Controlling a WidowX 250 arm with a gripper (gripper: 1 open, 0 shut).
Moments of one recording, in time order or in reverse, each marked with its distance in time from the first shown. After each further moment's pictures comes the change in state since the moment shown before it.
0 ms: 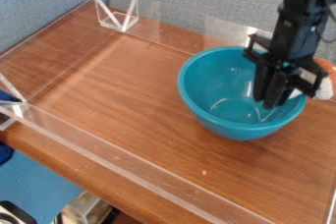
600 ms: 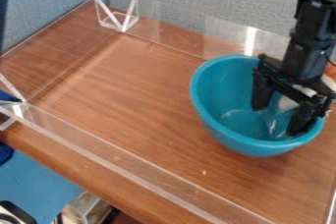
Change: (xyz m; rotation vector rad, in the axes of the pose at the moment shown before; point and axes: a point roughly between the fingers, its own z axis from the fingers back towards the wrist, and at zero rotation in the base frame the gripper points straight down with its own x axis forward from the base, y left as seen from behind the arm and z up) arm 0.015 -0.014 -0.019 0.002 0.027 0.030
